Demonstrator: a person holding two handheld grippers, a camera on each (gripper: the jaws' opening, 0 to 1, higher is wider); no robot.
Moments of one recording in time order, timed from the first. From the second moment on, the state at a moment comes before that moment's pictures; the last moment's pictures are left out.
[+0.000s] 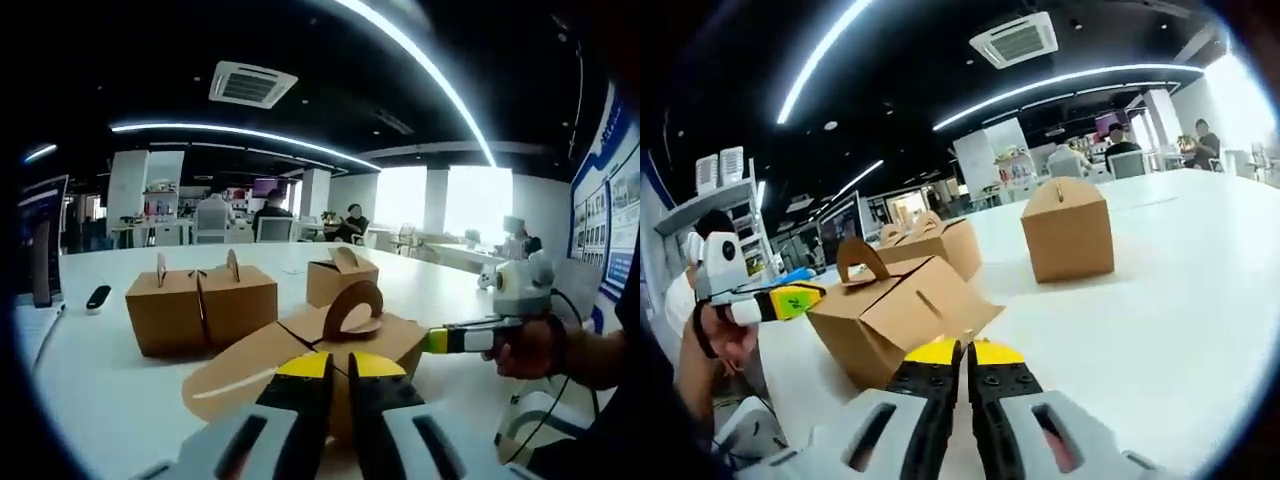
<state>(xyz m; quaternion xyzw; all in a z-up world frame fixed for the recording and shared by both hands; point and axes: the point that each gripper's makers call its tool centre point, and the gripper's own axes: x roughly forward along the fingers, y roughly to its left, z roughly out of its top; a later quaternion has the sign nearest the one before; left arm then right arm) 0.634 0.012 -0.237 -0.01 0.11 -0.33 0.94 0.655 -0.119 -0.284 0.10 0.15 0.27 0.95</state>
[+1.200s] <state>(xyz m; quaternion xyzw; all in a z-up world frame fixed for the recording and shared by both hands) 0.636 0.011 -0.238 0.00 0.12 -0.35 0.93 0.683 -0.153 -0.165 -0.17 -0.09 0.20 0.96</state>
